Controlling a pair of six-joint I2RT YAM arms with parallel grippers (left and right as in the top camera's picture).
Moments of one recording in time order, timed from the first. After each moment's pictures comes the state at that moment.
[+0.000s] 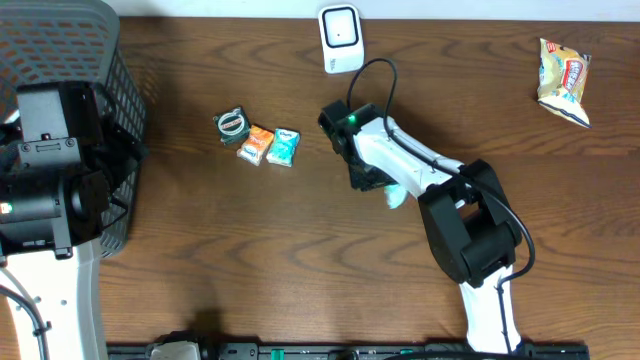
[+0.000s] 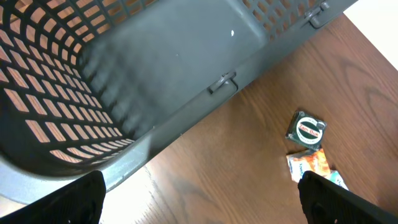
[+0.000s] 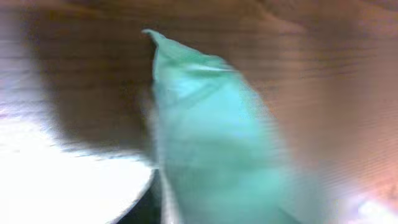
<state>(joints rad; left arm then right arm) 0.11 1.25 1.66 -1.43 -0.35 -0.70 0.59 2.19 1.64 -1.16 0.36 0.51</state>
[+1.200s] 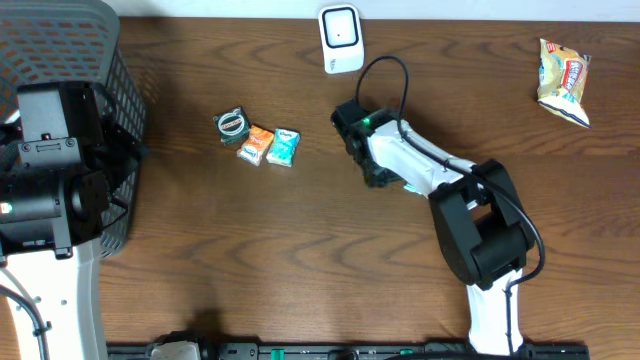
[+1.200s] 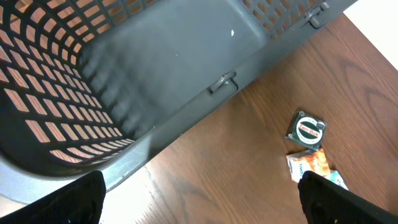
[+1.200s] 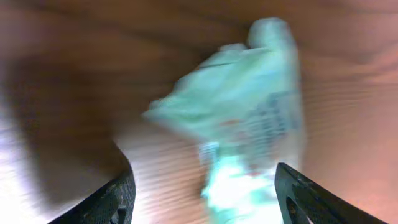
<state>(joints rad) 0.11 1.25 1.66 -1.43 -0.35 -0.70 0.54 2.15 1.52 -0.99 0.46 0.41</state>
